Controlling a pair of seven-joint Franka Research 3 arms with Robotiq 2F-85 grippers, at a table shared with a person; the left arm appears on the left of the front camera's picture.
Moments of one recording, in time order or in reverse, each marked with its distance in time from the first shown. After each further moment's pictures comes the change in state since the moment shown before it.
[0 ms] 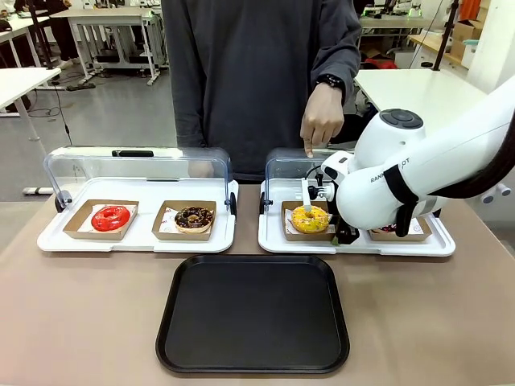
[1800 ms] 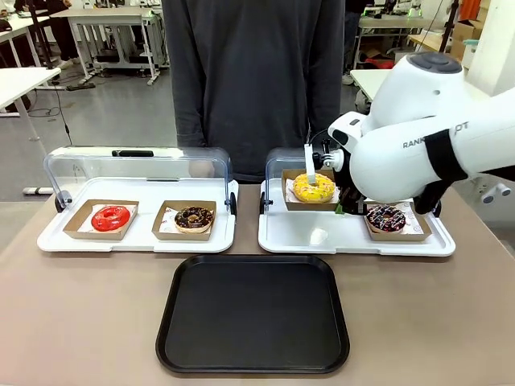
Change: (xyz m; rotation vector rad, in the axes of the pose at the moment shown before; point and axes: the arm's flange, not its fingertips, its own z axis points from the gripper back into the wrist) left arm 0.000 0.000 0.000 0.000 0.000 0.000; right arm 0.022 0.024 0.112 -0.052 -0.012 0.006
